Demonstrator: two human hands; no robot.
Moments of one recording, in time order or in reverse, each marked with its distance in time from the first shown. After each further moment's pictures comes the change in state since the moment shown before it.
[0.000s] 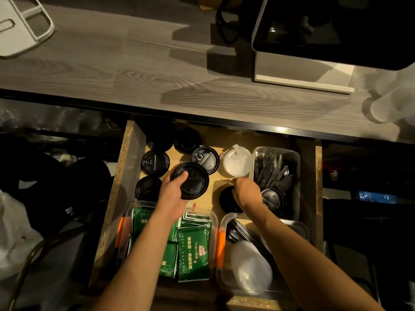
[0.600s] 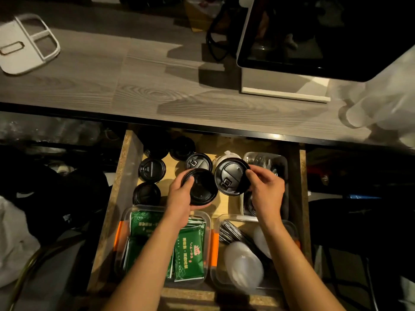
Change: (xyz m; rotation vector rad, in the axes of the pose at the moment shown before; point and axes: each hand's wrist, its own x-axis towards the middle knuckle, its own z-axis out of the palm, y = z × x) left_hand -0.046 -0.008 0.025 0.268 -0.089 0.116; right_hand -0.074 -0.001 -0.074 1.307 0.624 0.147
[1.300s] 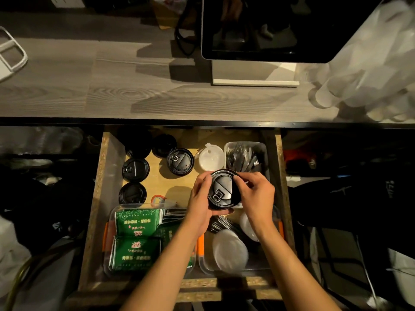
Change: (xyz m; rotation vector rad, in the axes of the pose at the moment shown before) left_hand -0.053 -0.048 0.063 0.021 -0.270 -0.027; right_hand -0.032 0.008 -0.044 -0.399 0.032 -0.152
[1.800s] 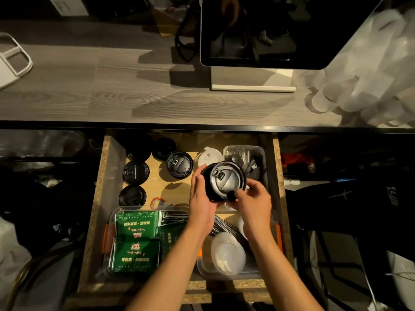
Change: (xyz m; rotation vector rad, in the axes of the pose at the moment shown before) left_hand 0.000 0.001 0.022 -0.209 0.080 0.192; right_hand -0.018 -0.007 0.002 0.396 -0.014 0.493
